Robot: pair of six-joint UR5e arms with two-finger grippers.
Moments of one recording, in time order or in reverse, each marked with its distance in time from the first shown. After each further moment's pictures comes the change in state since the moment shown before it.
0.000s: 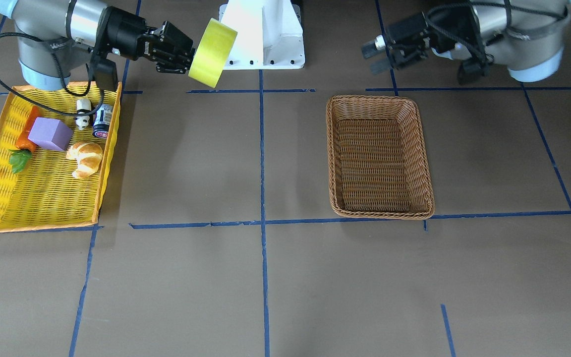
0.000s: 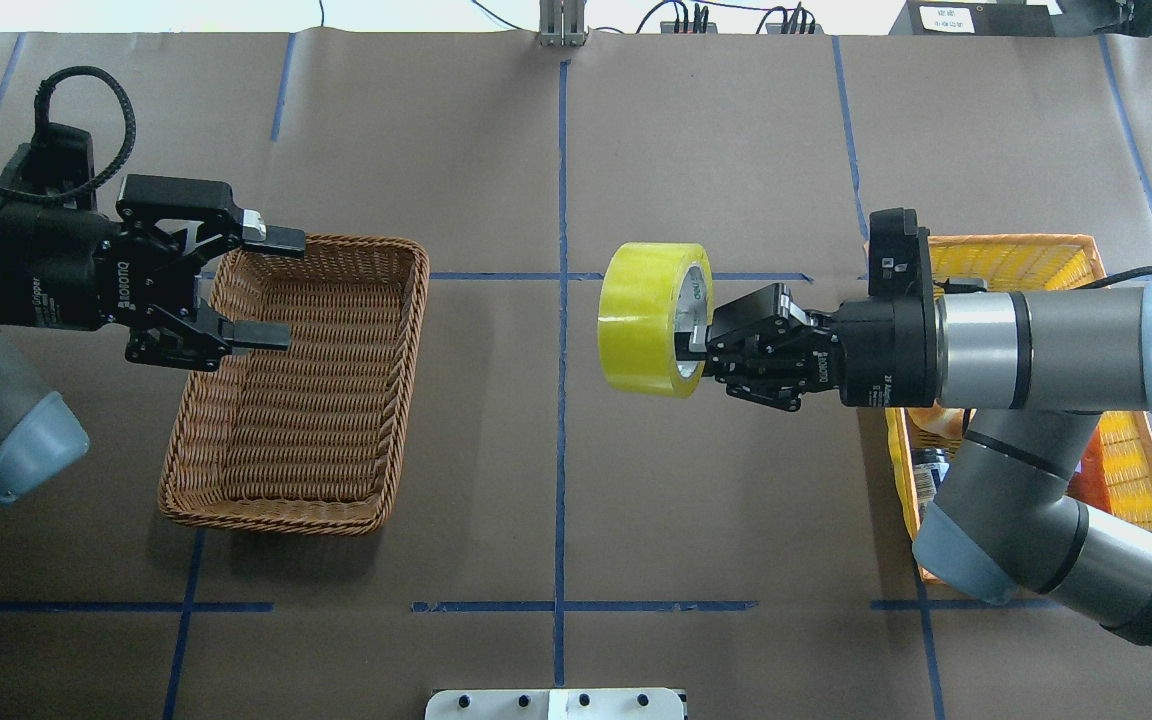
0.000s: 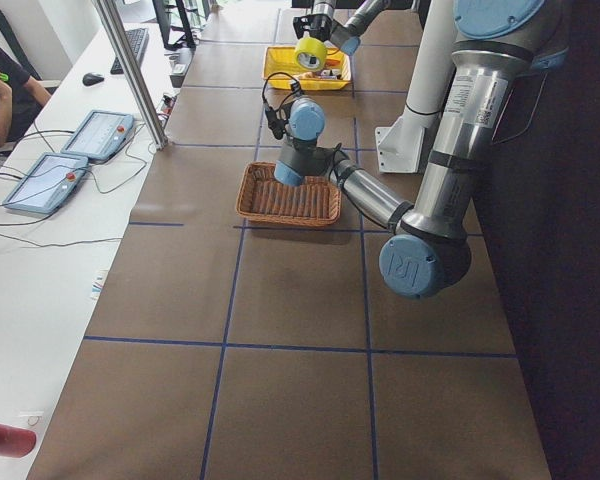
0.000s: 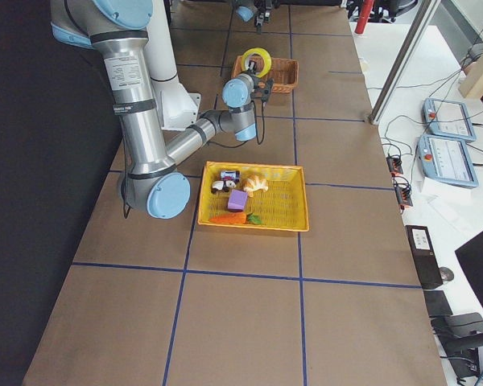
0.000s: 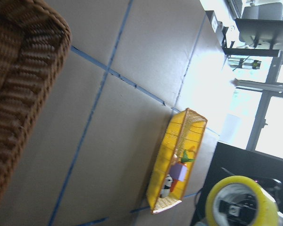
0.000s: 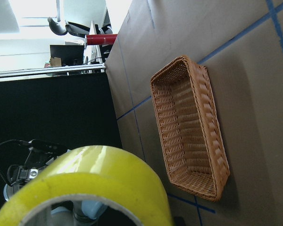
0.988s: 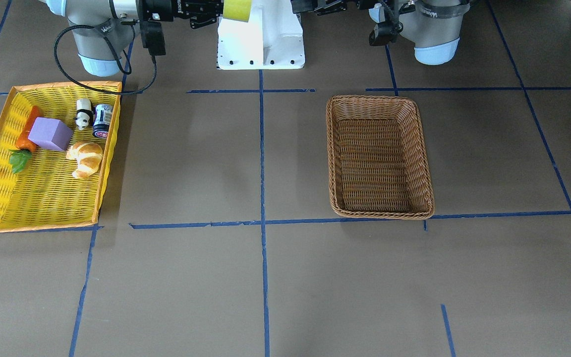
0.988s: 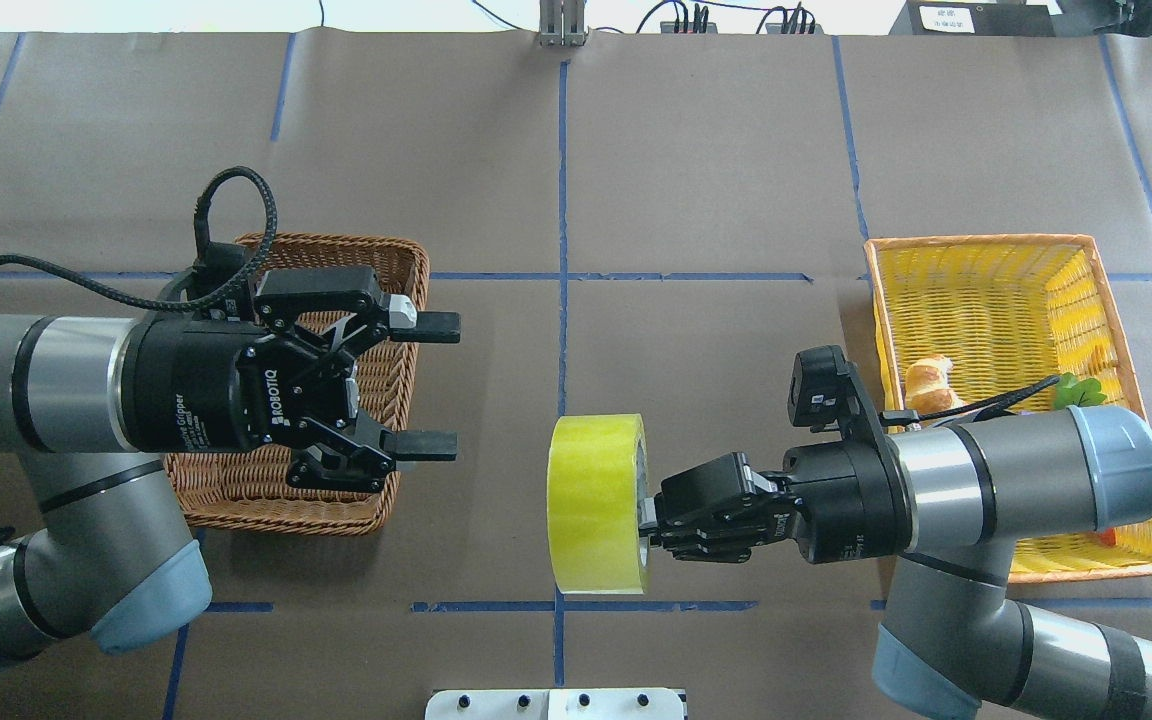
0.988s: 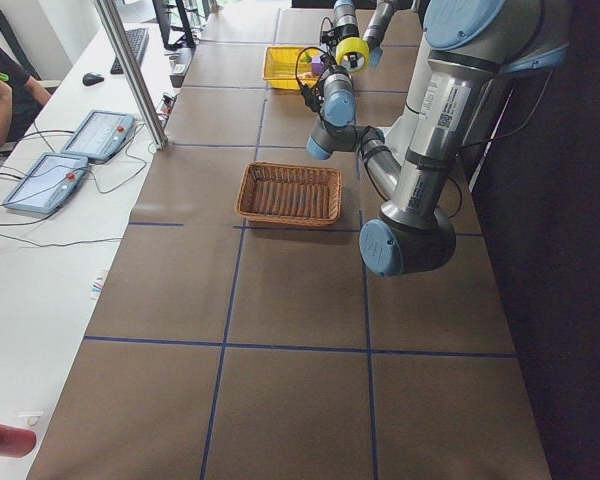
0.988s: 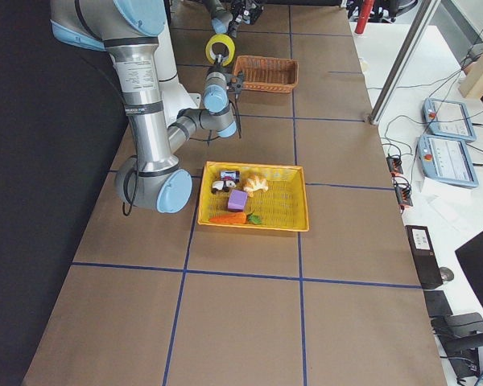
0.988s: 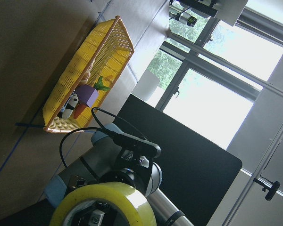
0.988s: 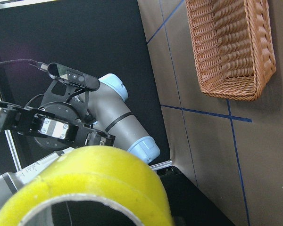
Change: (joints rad) left arm 0.269 -0.110 -0.033 -0.059 0.238 -0.119; right arm -0.194 0.020 0.007 0.190 -0.008 -0.001
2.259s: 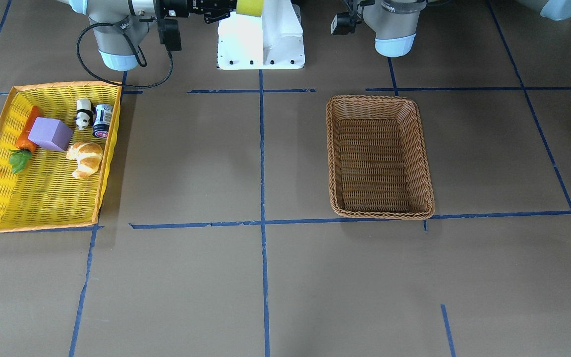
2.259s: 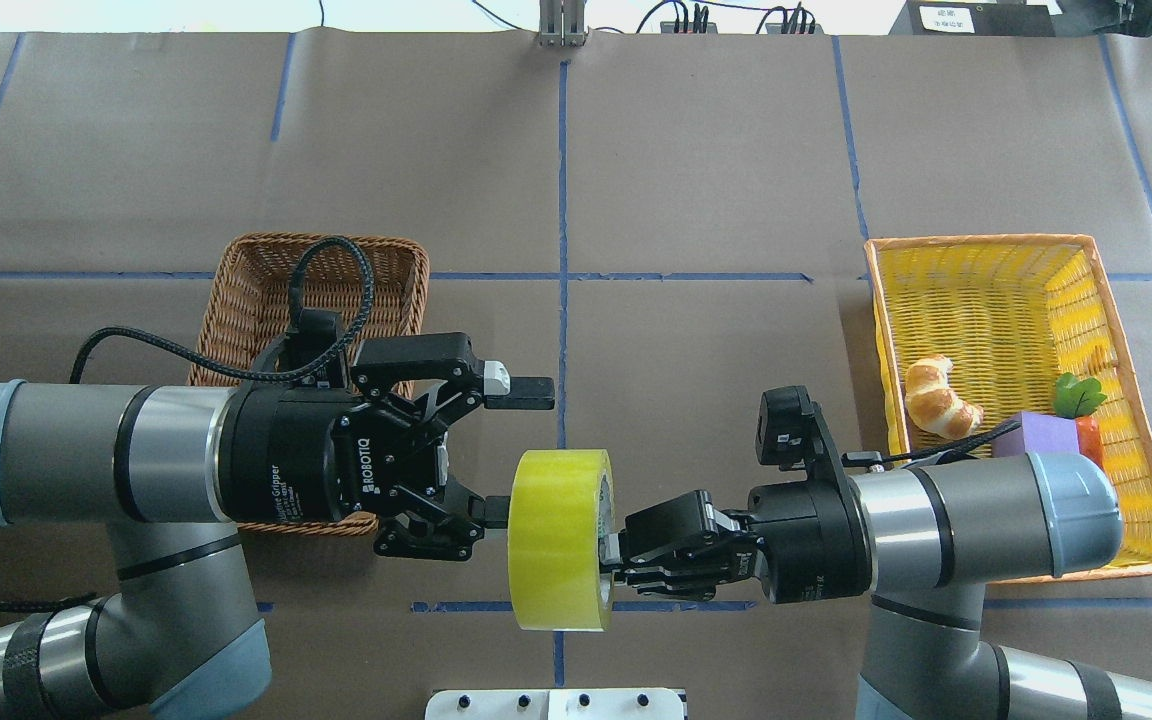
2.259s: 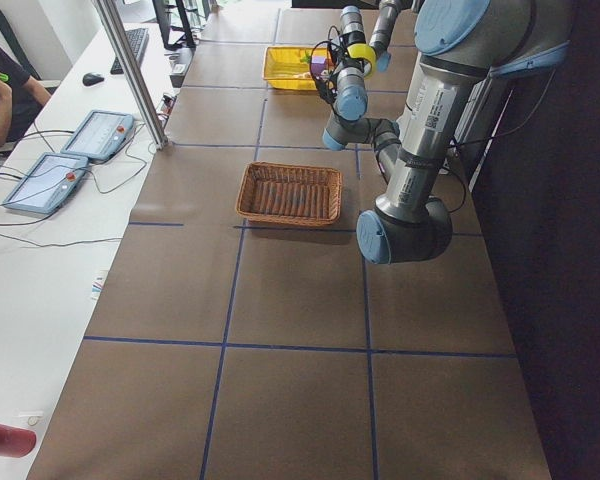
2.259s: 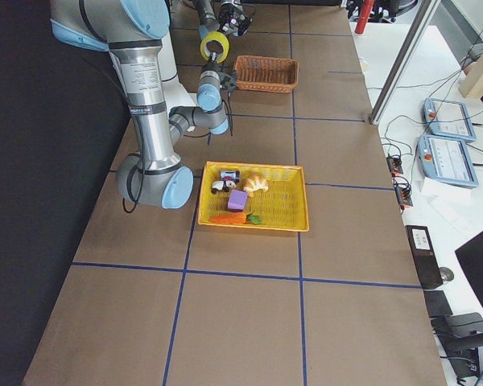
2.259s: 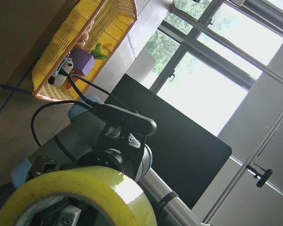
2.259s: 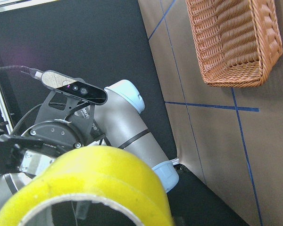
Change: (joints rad) left arm 0.123 -0.072 0.019 0.004 0.100 0.009; right arm -0.088 0.017 -0.012 0.000 -0.091 -0.004
